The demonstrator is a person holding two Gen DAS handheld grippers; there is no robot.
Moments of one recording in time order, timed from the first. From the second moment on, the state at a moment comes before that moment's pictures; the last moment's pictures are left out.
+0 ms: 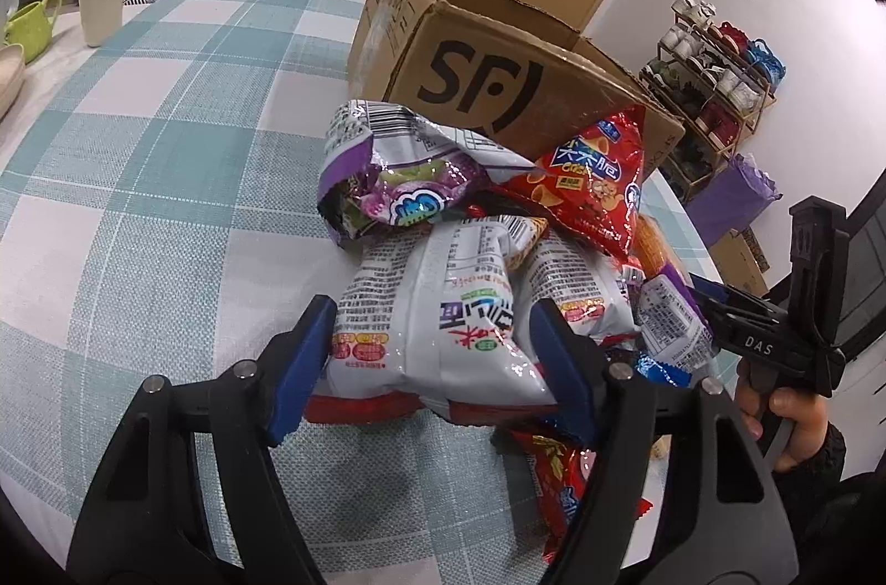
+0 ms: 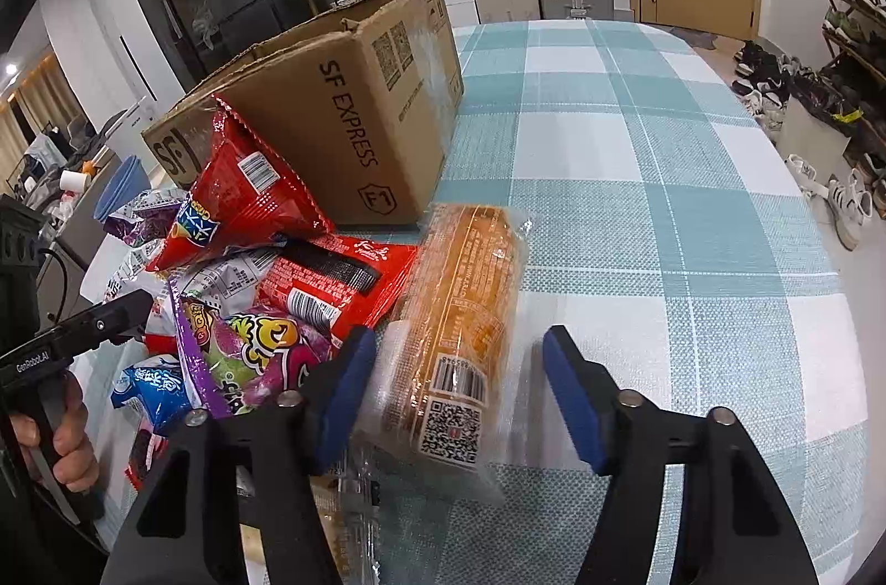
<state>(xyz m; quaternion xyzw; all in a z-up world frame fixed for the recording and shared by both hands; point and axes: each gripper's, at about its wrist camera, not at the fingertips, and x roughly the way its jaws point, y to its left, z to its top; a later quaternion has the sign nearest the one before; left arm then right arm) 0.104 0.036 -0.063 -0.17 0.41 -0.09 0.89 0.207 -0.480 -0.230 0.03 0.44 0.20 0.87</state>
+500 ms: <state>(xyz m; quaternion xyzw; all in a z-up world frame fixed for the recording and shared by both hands) 0.077 0.035 -0.058 -0.17 0.40 -0.09 0.90 0.189 -0.490 -0.224 0.04 0.41 0.20 0.89</state>
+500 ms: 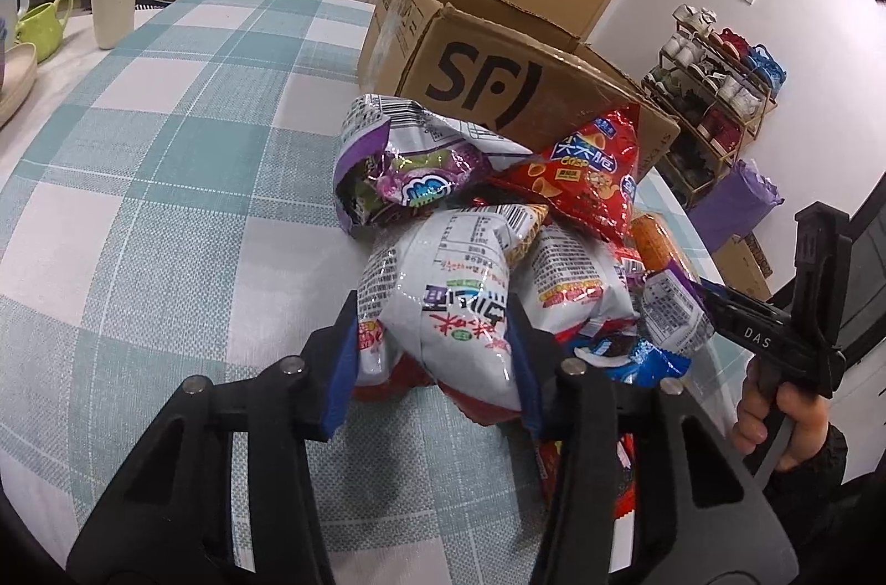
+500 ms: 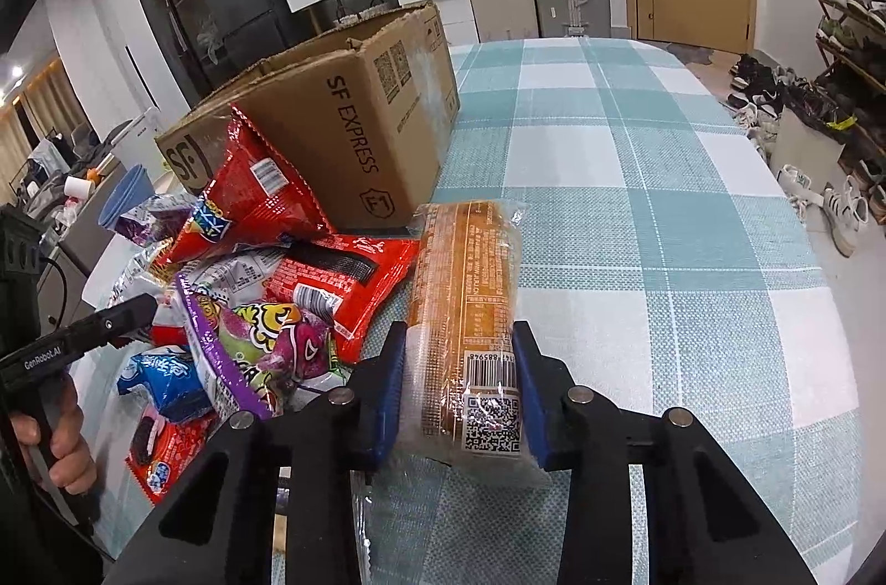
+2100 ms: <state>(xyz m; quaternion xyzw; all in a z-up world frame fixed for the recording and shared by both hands) 0.066 0.006 0.088 -0.10 0.27 -0.07 0.96 0.177 -0.447 -0.106 0.04 0.27 0.29 0.92</state>
